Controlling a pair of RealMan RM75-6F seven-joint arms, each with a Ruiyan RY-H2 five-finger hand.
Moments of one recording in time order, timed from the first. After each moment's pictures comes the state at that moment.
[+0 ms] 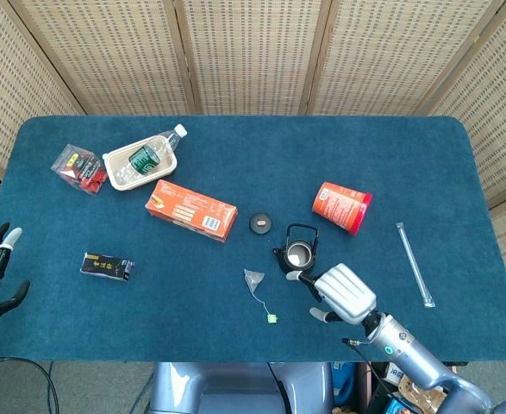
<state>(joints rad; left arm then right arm) -0.11 -1.10 -0.06 -1.62 1.50 1.49 0.13 0.51 -1.25 0.07 -1.77 -1.68 1.04 -0.07</state>
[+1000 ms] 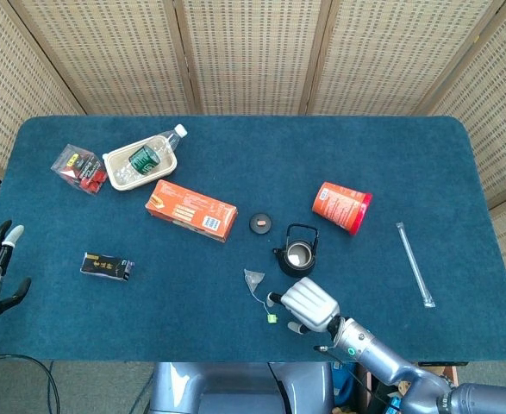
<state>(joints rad) -0.12 -1.10 -0.06 -1.62 1.48 1.48 0.14 0.62 -1.43 0.03 -1.70 -1.56 0.88 -0.25</state>
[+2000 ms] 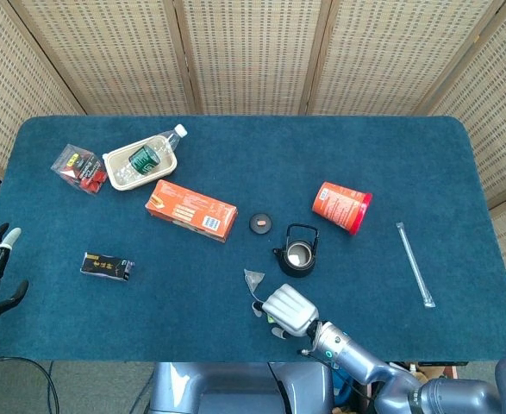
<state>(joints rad) -0.11 -1.10 -0.06 -1.60 1.48 1.47 0.11 0.66 -1.59 0.02 -1.59 -1.49 0.87 -0.34</state>
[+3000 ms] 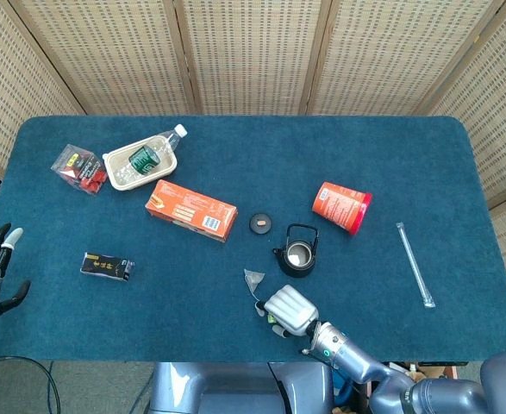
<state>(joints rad) -0.12 -1.11 -0.06 -1.59 1.48 1.47 0.11 0.66 -1.65 -0.01 -1.50 -1.47 0.88 -0.33</state>
